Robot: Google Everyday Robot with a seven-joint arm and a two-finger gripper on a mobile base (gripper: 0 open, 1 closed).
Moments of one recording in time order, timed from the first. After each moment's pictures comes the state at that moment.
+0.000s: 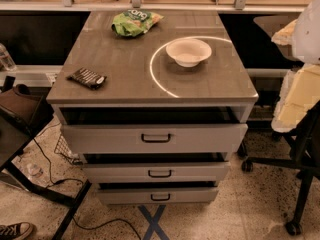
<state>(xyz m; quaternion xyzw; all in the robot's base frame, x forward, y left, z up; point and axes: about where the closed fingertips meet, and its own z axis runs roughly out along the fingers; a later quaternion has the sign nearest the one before) 0.438 -0.215 0.983 -0.60 0.78 -0.04 0.17</state>
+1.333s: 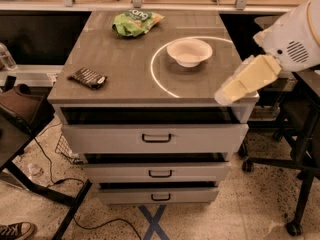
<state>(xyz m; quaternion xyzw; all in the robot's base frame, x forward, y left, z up) 0.490 -0.161 0.979 -0.45 0.82 0.09 0.34</state>
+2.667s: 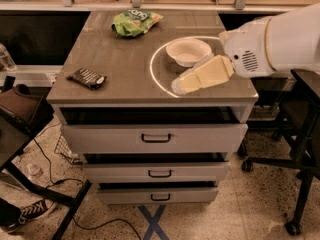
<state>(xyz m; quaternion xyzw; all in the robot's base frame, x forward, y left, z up) 0.516 -0.086 0.981 -0.41 0.77 0.18 0.45</state>
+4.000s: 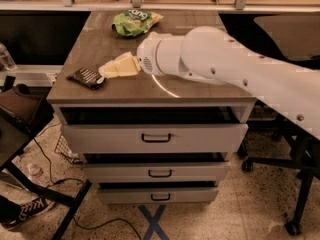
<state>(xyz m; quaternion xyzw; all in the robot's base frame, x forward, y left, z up) 0.647 0.078 0.925 -0.37 0.72 0.21 0.55</state>
